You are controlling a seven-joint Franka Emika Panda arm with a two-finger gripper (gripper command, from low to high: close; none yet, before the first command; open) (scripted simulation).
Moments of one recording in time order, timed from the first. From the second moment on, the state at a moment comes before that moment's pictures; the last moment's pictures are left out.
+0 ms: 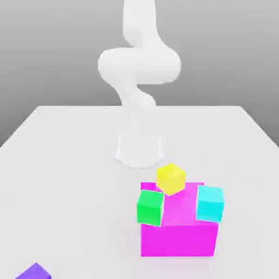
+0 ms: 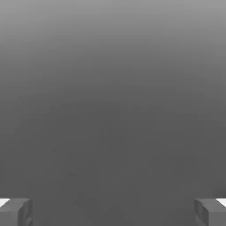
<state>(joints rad) -0.02 -0.71 -0.01 -2.29 0.00 2.32 0.82</state>
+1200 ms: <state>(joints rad) -0.27 0.56 -0.10 -2.14 0.13 2.70 0.98</state>
